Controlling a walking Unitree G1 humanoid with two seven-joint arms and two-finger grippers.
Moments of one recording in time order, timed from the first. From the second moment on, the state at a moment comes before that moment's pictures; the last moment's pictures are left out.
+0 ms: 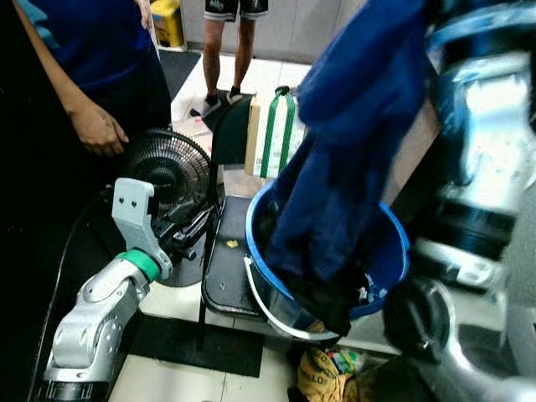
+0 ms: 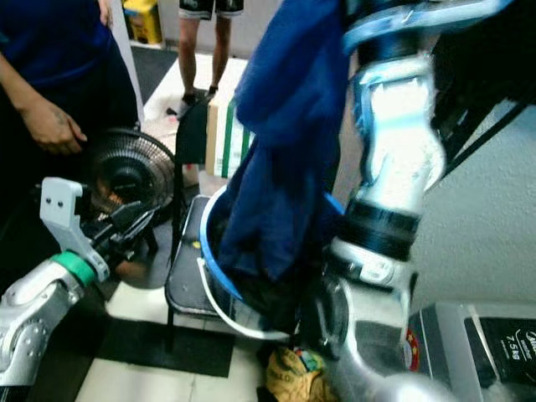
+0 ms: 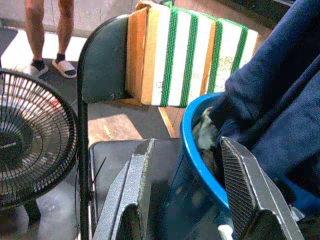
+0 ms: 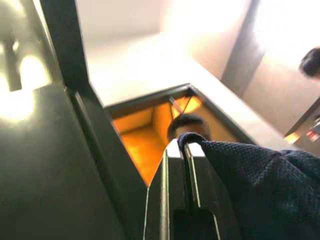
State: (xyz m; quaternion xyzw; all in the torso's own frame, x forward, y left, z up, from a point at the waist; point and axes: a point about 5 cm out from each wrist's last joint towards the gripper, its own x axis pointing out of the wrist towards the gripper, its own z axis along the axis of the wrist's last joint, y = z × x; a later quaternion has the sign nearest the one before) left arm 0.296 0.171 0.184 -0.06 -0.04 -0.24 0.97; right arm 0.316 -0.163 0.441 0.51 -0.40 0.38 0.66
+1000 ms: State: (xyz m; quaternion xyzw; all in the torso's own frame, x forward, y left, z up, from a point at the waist) left arm 0.294 0.155 0.176 -0.01 -0.03 -0.26 0.96; right arm 0.313 -0.189 0.480 0.44 -0.47 0.29 0.71
